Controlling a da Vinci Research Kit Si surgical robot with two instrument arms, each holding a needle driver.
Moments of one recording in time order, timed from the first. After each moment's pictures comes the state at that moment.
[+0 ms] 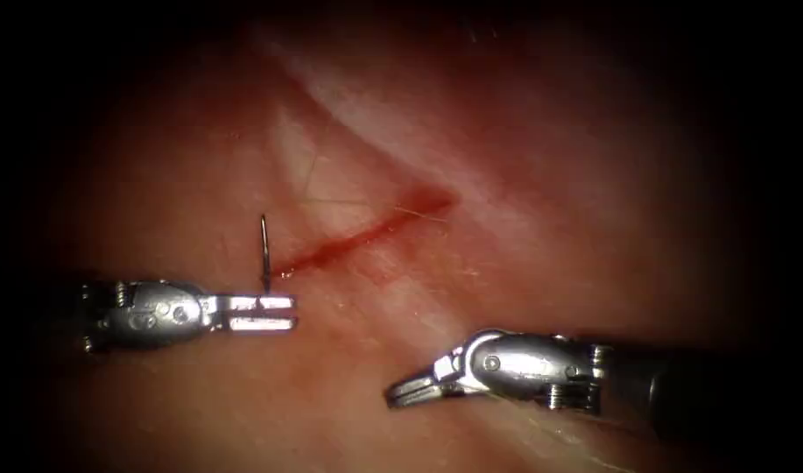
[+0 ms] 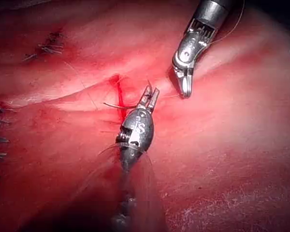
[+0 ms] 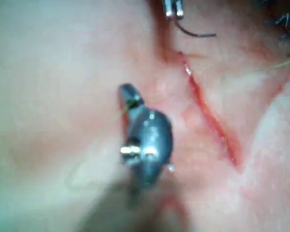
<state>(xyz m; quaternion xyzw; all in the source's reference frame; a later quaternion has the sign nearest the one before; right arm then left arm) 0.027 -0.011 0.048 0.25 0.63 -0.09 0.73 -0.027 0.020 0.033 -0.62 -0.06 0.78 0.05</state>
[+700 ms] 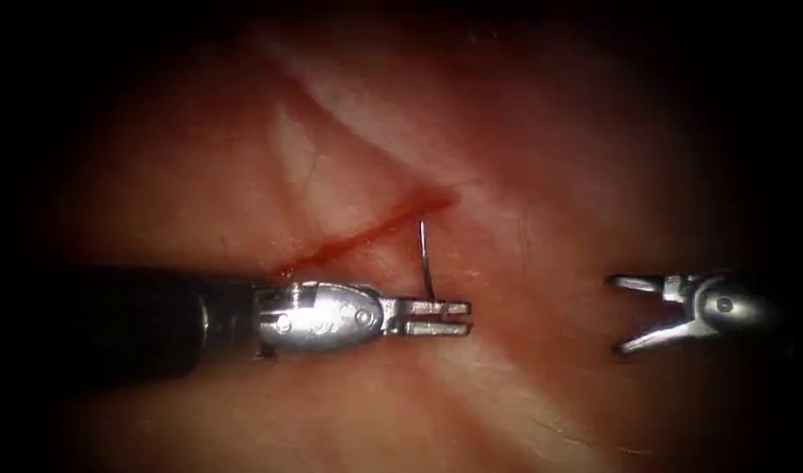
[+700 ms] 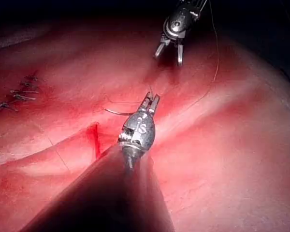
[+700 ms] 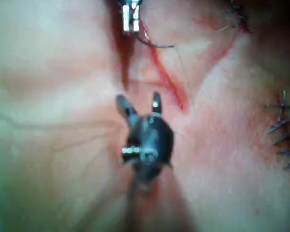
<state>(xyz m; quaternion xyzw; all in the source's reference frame) 0.003 -0.003 0.039 0.08 0.59 0.05 0.80 -0.043 0.024 0.036 -0.61 -0.09 0.79 0.05</state>
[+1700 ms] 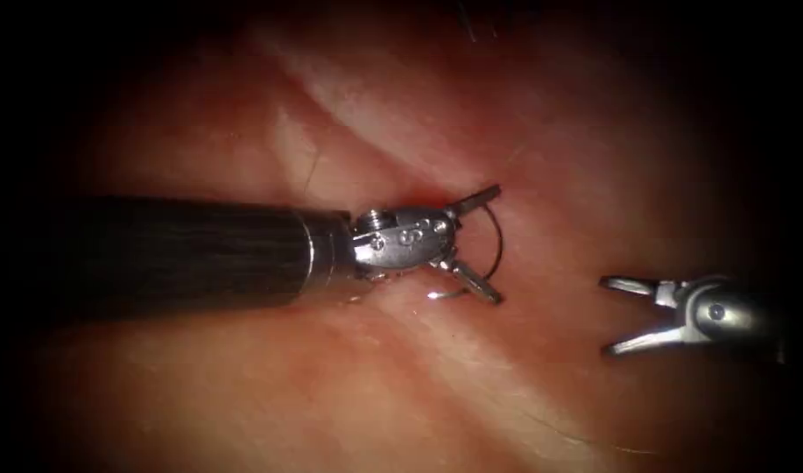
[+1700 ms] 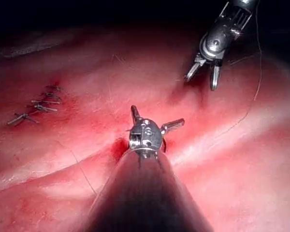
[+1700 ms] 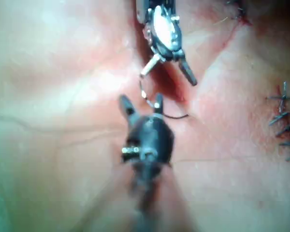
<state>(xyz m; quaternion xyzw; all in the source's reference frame) 0.009 -0.003 0.041 0.08 0.62 0.09 0.78 -0.044 0.030 0.042 -0.54 -0.16 0.80 0.21</state>
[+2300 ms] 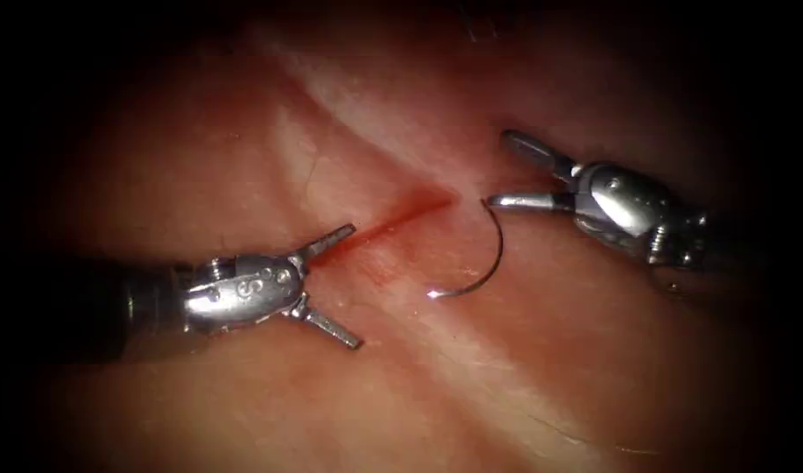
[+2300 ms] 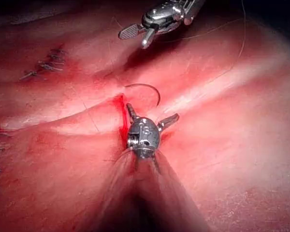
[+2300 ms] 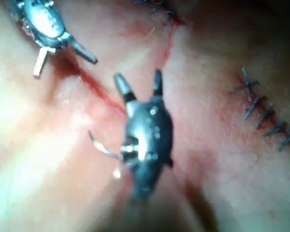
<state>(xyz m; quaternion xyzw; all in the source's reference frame) 0.021 0.006 0.048 0.19 0.64 0.24 0.71 -0.032 0.023 0.039 -0.54 -0.12 0.81 0.20</state>
